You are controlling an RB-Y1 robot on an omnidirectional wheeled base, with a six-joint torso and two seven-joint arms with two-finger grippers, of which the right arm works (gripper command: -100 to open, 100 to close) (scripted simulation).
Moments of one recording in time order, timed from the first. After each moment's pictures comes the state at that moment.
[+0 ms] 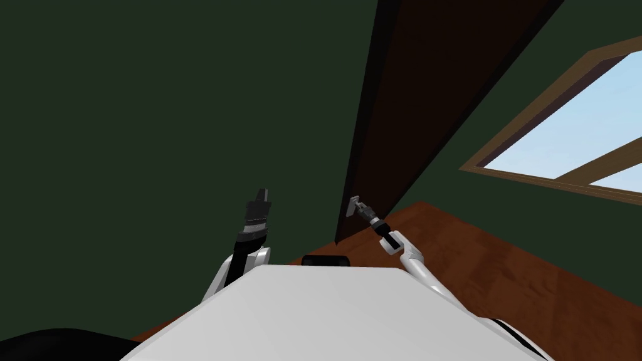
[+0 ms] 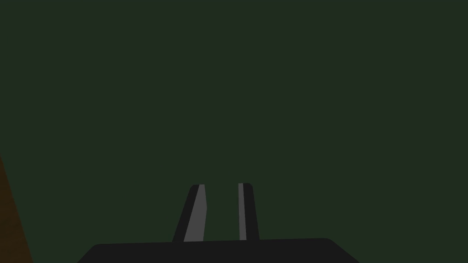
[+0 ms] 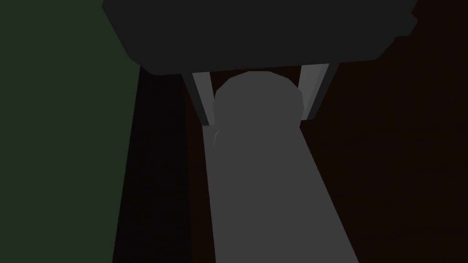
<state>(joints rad) 0.01 -0.41 0.01 -1.14 0.49 -0.68 0.59</state>
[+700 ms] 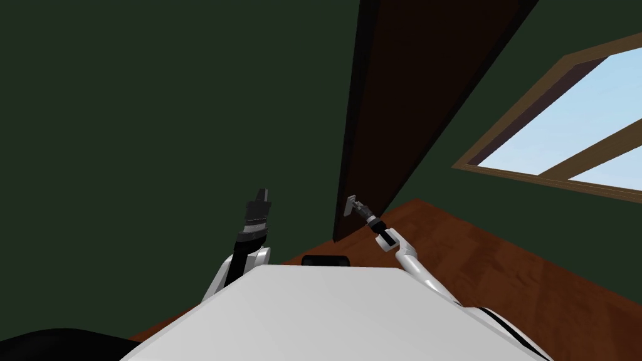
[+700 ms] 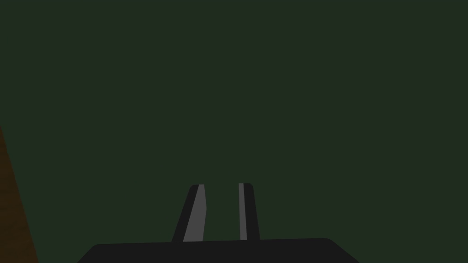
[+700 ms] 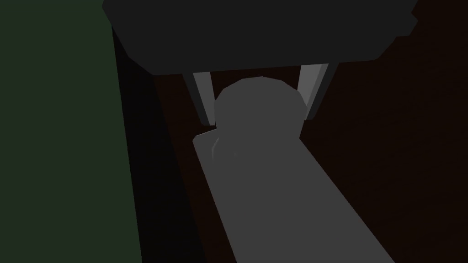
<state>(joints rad) -0.03 -0.40 0.06 -1.13 0.41 -0.66 0.43</state>
